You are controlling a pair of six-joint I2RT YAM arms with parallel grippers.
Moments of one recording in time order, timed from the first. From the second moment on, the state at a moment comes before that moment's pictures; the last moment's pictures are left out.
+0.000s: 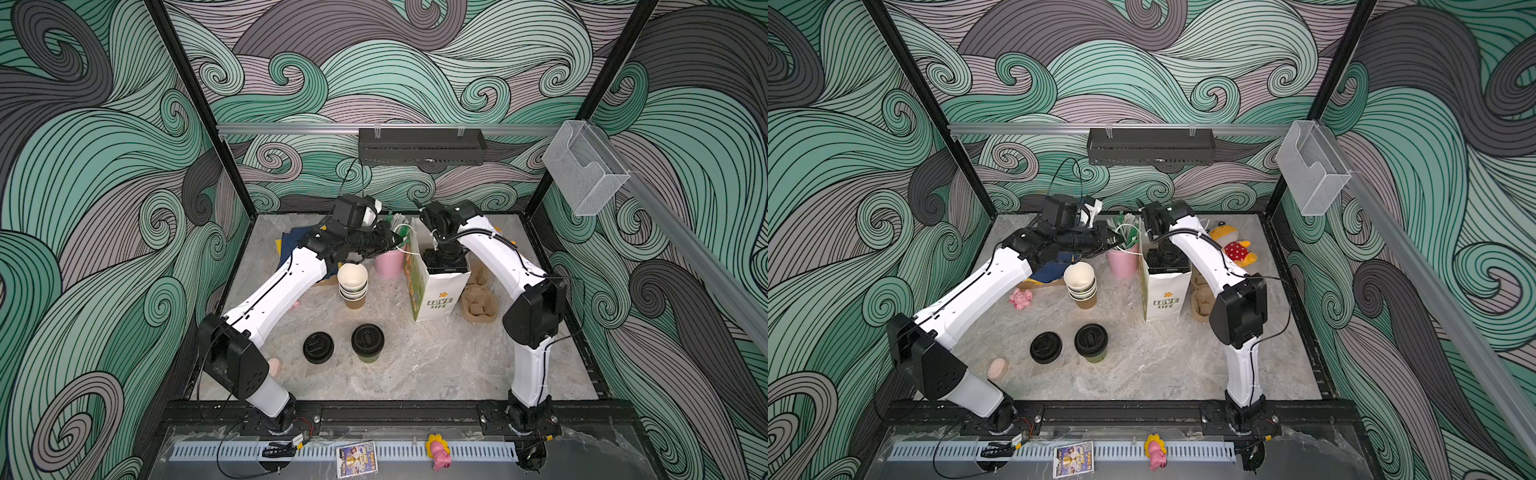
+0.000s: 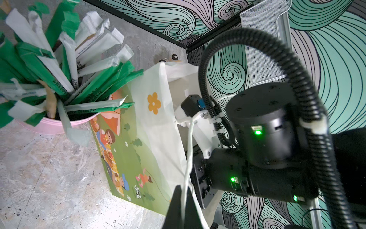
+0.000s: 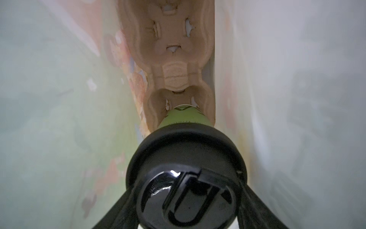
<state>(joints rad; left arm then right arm) -0.54 1.57 1.54 -0.53 0.43 -0.78 0.52 1.99 2.03 -1.59 0.00 0.45</state>
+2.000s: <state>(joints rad) -0.54 1.57 1.54 -0.54 0.43 -0.77 0.52 1.99 1.79 -1.33 -0.02 0.45</state>
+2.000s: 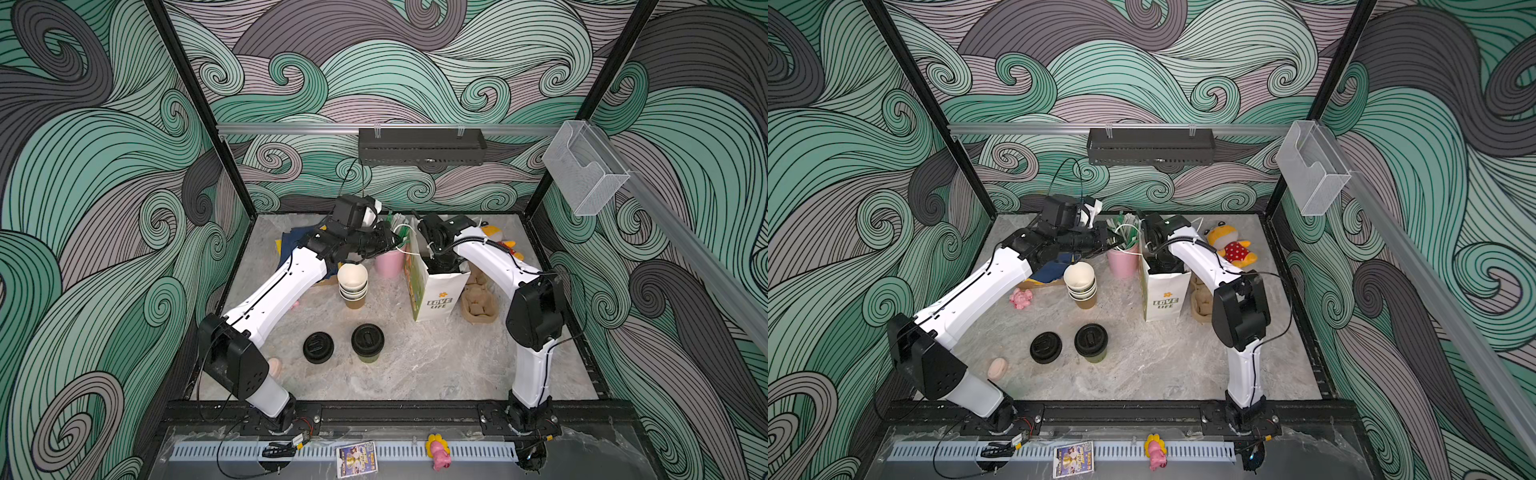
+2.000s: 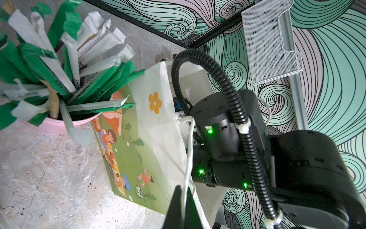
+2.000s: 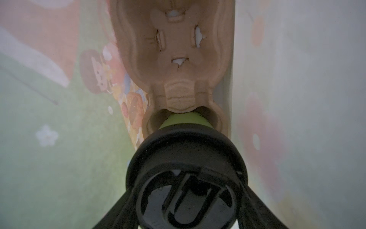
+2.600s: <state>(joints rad) -0.54 1.57 1.54 -0.55 0.43 -0.77 0.52 1.99 1.81 -1.35 -0.03 0.45</state>
